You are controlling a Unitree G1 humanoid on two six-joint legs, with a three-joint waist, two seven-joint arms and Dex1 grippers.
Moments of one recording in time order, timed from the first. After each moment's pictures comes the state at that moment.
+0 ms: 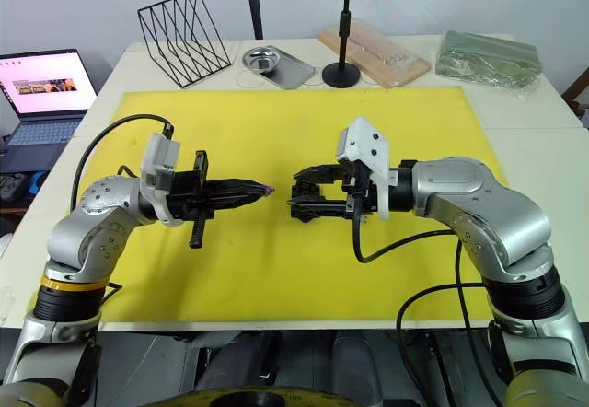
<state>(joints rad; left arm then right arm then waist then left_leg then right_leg) -0.39 0.52 -0.01 -0.23 -0.63 0.40 -1.22 -0.53 -0.74 0.05 -0.51 0.69 0.84 0.91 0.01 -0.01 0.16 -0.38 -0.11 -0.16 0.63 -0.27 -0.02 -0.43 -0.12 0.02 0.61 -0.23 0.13</state>
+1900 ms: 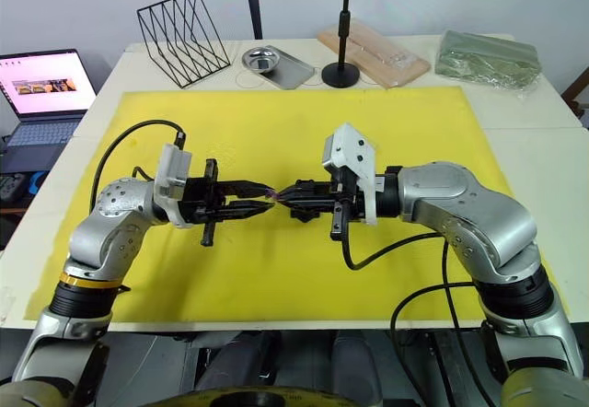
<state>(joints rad) -0.38 0.52 -0.06 -0.15 -0.58 0.26 -1.26 -0.57 -0.76 0.10 -0.54 0.74 0.89 0.87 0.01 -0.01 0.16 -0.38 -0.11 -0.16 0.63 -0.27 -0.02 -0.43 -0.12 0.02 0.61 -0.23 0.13</state>
